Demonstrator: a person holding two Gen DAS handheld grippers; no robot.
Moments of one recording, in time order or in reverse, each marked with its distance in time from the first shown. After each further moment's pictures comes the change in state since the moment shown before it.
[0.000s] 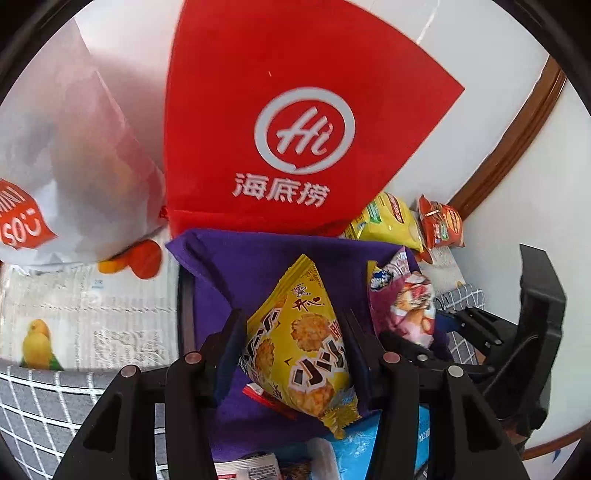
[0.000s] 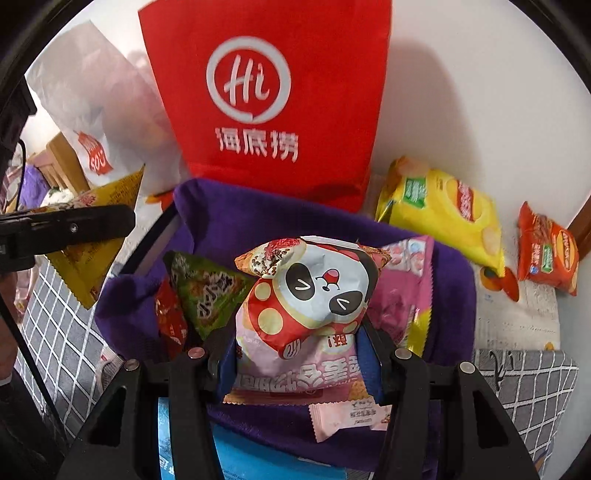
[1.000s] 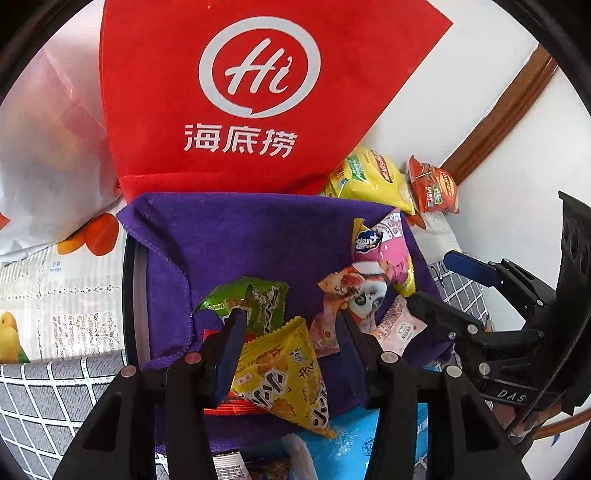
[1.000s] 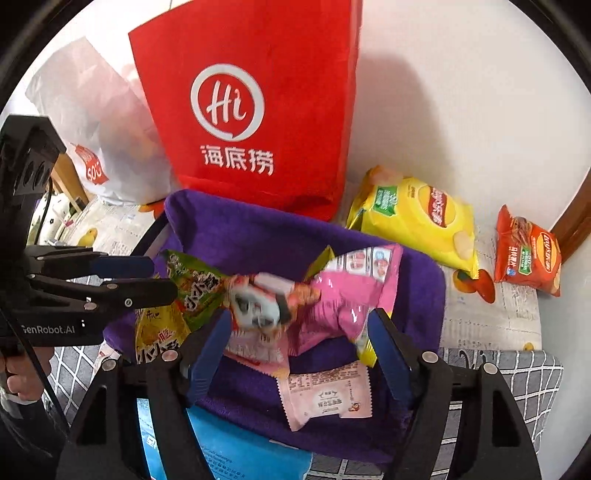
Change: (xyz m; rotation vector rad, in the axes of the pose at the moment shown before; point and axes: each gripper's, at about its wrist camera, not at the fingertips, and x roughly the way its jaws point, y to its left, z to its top) left arm 0.035 -0.024 -0.008 0.044 0.106 -0.024; right arm -0.034 -0.021 0.003 0.034 -0.056 -0.020
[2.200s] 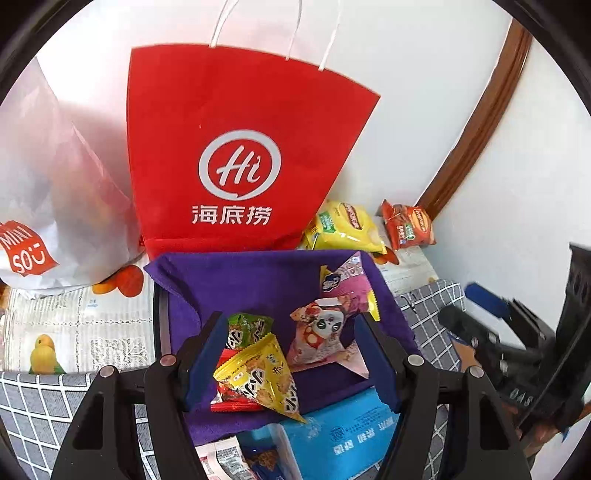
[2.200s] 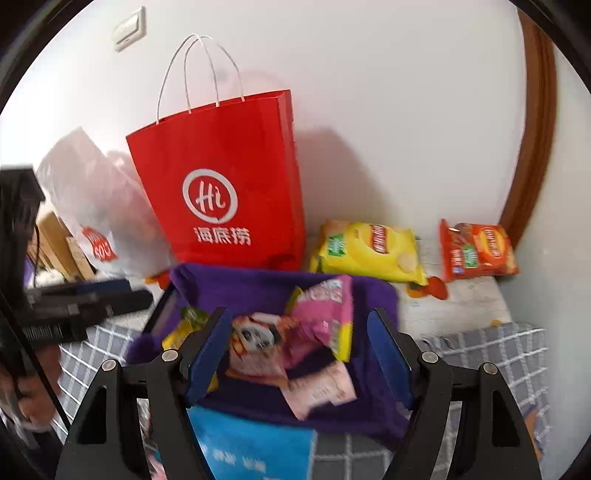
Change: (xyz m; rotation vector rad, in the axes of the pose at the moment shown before) left arm -0.087 -0.024 -0.004 0.053 -0.183 0.014; right arm -0.098 -0.003 -0.028 0.172 -0.227 -0.100
